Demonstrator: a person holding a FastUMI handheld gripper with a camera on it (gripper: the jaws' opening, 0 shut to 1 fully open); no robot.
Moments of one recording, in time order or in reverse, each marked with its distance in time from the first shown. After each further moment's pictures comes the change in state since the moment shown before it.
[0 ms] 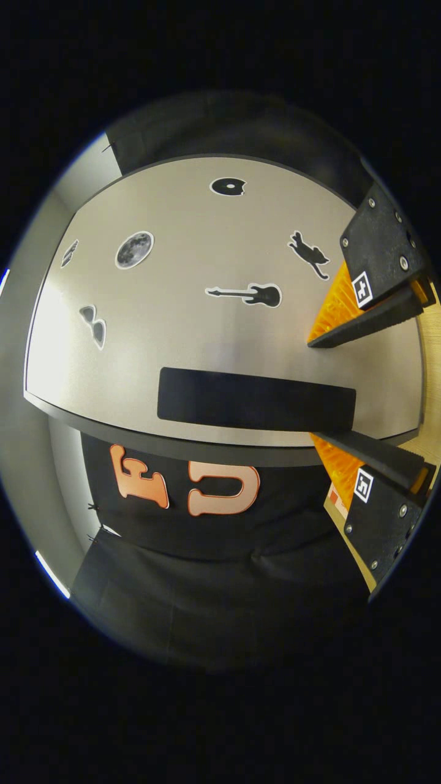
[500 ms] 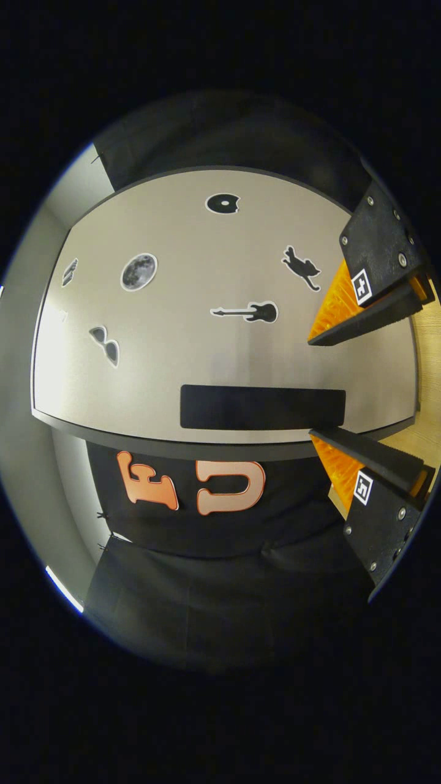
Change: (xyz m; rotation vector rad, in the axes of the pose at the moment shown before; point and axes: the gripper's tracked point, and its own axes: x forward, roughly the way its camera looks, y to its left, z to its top) arm -0.033 -0.005 0.010 0.063 0.007 0.001
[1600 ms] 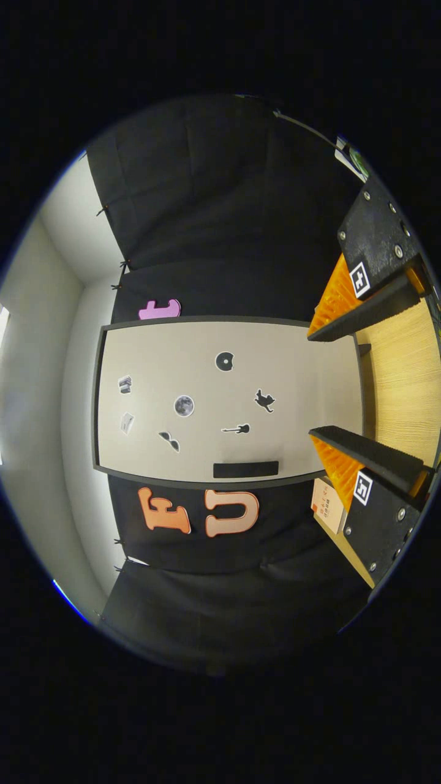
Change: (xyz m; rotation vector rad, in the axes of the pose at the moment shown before) arm -0.236 -0.117 0.013 0.039 0.013 -0.185
